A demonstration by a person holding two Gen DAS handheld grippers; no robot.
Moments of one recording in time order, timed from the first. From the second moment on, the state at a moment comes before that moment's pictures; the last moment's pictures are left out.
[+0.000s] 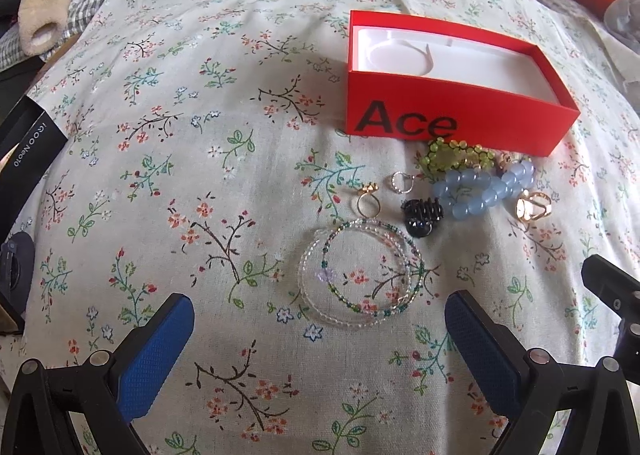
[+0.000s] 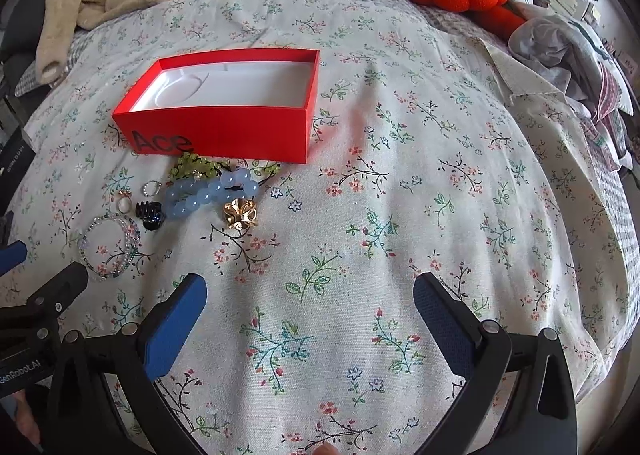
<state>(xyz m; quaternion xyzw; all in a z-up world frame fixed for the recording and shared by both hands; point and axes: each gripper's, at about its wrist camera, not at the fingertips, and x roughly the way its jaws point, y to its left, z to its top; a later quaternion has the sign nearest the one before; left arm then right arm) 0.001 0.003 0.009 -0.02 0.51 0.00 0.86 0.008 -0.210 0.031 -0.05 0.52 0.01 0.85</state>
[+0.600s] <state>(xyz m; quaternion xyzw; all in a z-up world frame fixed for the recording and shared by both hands) 0.052 0.032 0.005 -0.11 0.56 -0.06 0.82 0.061 -0.234 0.022 0.05 0.59 0.07 0.80</state>
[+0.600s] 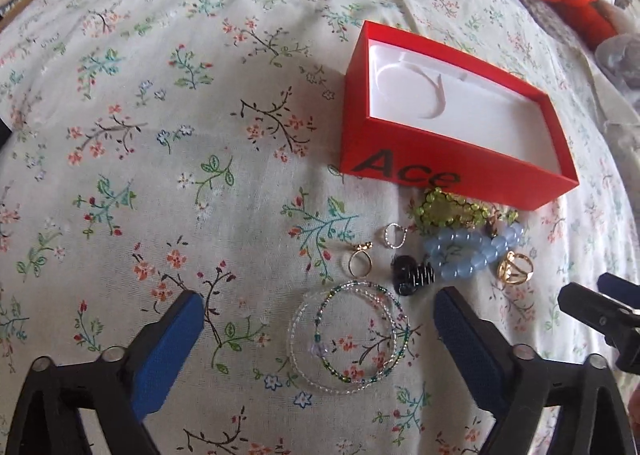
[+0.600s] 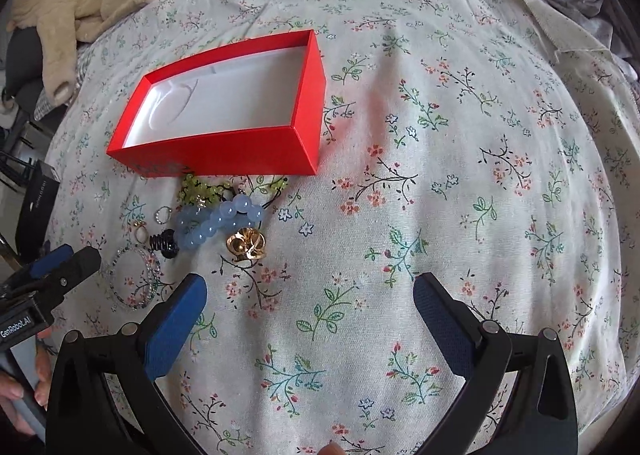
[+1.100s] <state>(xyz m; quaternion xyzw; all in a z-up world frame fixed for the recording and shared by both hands) 0.054 0.025 -0.013 -0.12 0.58 -0.11 0.79 0.082 -0.218 0.018 0.12 0.60 0.13 0.78</state>
